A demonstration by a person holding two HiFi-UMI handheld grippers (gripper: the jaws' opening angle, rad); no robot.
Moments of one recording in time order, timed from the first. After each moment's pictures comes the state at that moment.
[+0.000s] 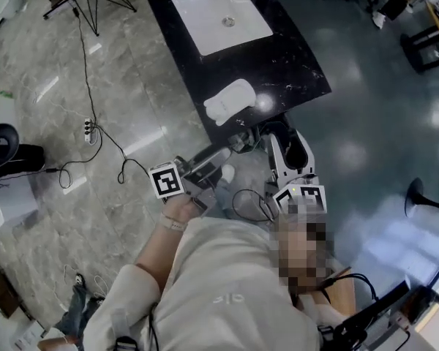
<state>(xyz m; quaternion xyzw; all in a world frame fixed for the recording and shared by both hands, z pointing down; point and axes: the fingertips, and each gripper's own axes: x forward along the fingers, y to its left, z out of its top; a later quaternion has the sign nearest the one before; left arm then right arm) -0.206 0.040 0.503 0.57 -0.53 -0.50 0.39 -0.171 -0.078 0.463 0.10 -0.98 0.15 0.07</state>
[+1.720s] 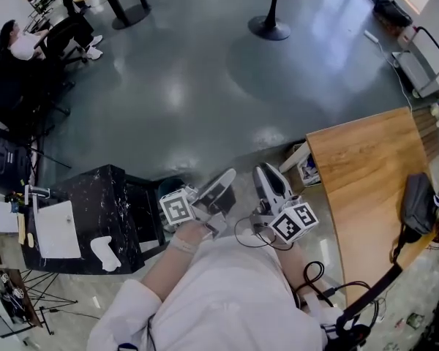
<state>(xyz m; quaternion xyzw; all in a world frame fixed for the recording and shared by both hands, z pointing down) 0.337 -0.154 0.388 0.81 0.00 -0.21 0.55 0.403 -0.142 0.400 0.58 -0.75 0.22 -0.24</state>
